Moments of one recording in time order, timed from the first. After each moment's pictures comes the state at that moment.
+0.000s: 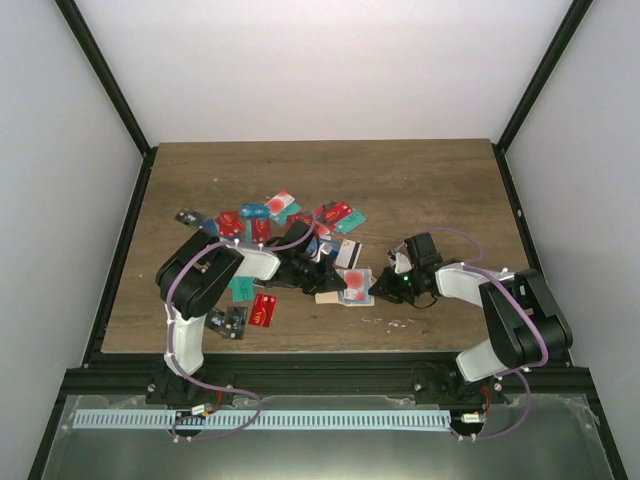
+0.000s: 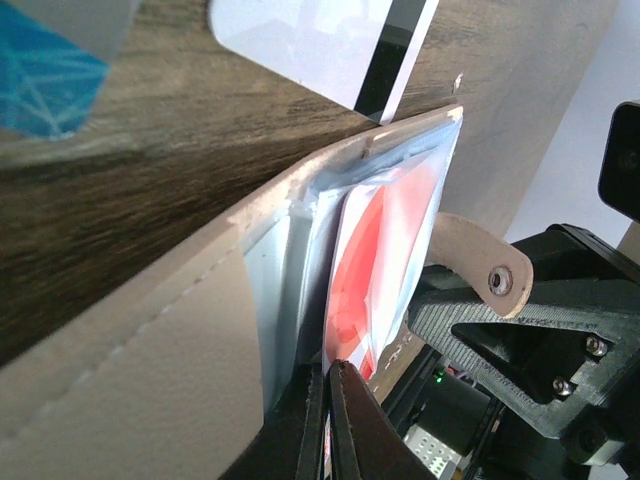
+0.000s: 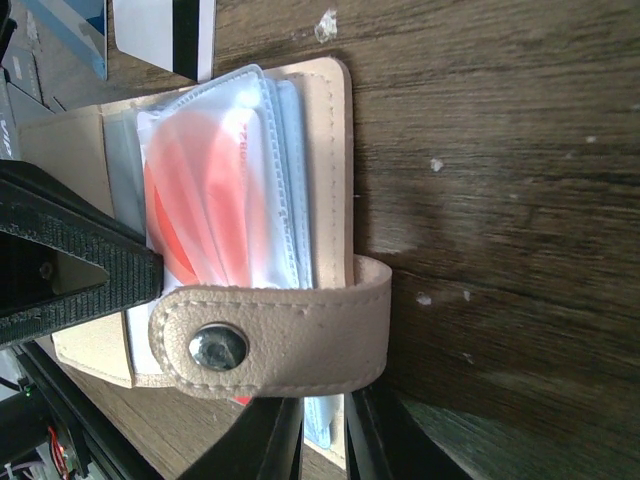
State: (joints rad) left arm -0.67 1.99 0.96 0.12 0.80 -1.07; right arm 0.32 1.49 0.56 -0.21 -0.60 0.53
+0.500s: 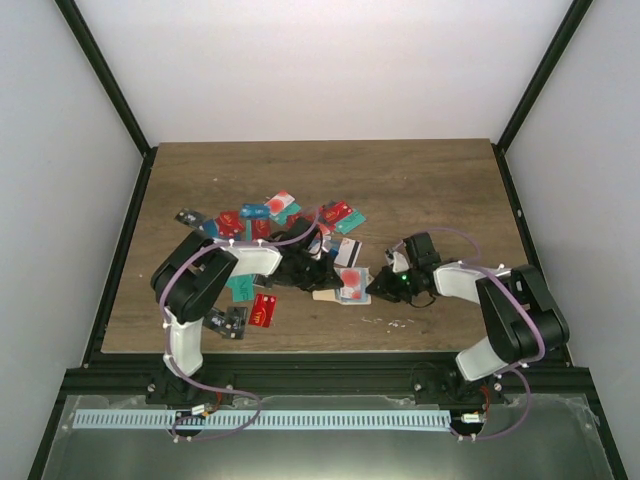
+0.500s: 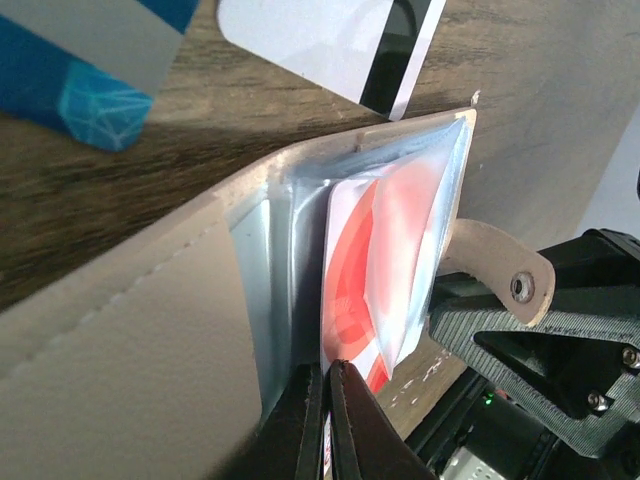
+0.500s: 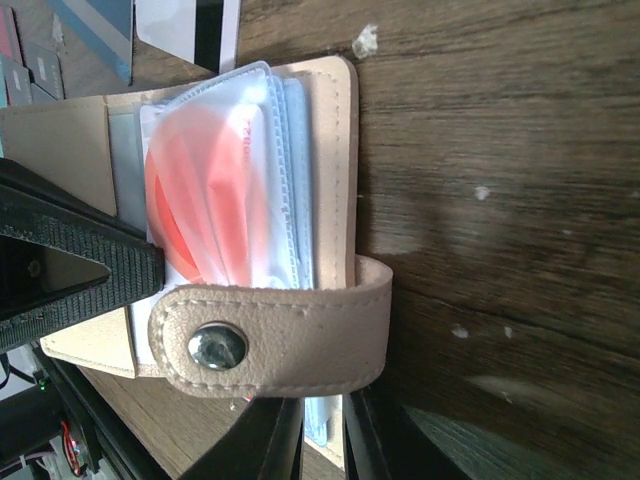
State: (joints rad) left arm -0.69 1.95 1.03 -0.09 0.68 -0.96; right arm 0.32 1.51 0.55 -0.17 -0.62 0.53
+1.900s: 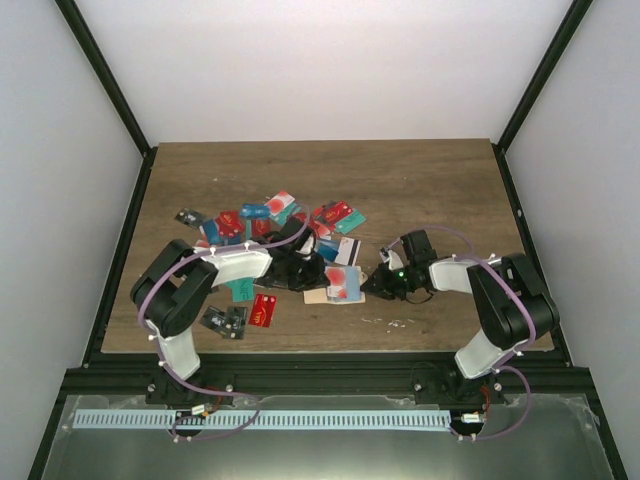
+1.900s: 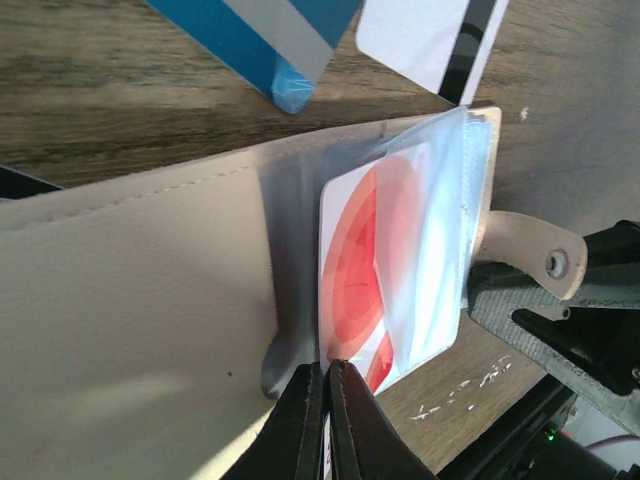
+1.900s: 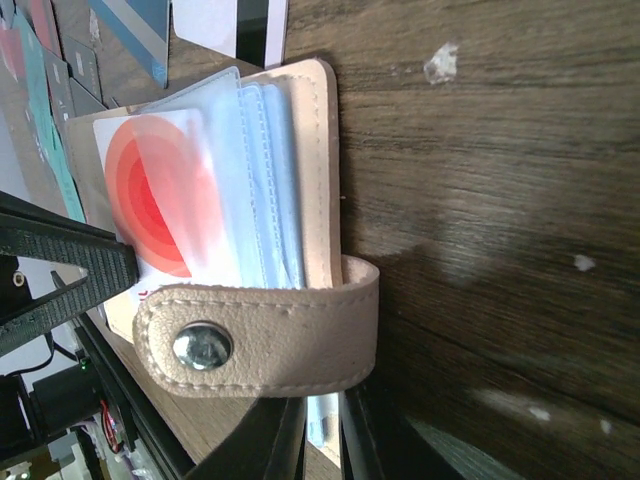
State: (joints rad) left arm -0.69 1.80 0.99 -0.25 0.49 -0.90; right arm 0.32 1.61 0.59 -0.10 -0.72 0.54
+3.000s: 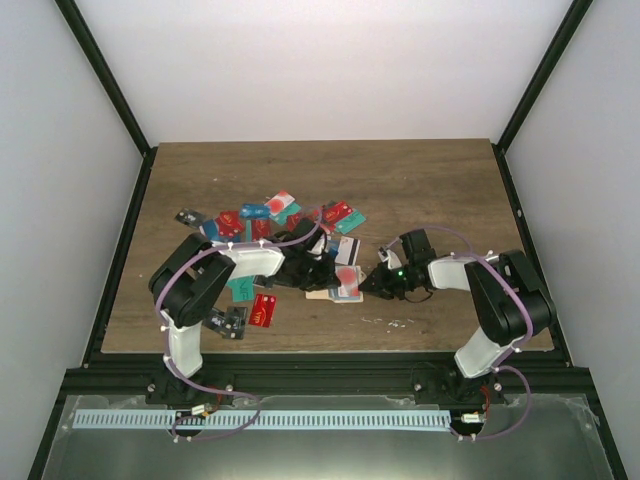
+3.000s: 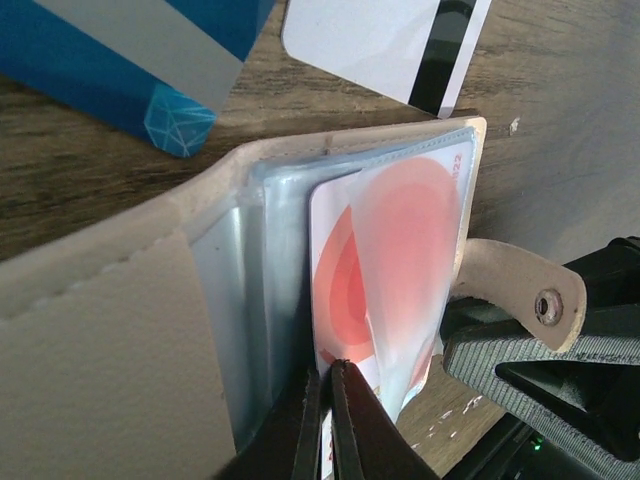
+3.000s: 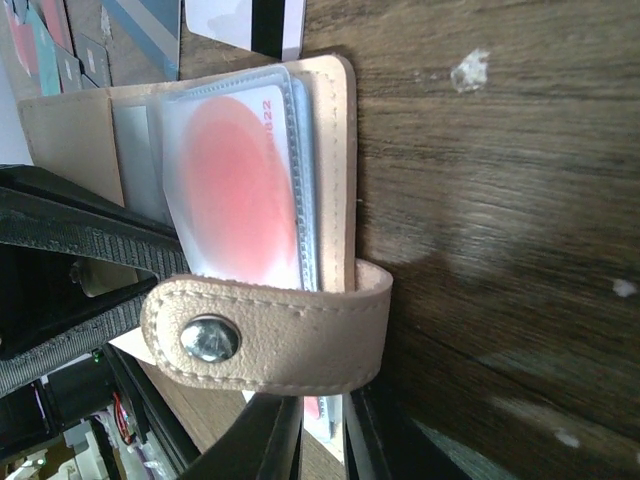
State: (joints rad) left arm -0.72 1.92 1.05 -0.19 0.53 -0.95; right arm 0.31 1.64 0.60 -0.09 -0.75 0.54
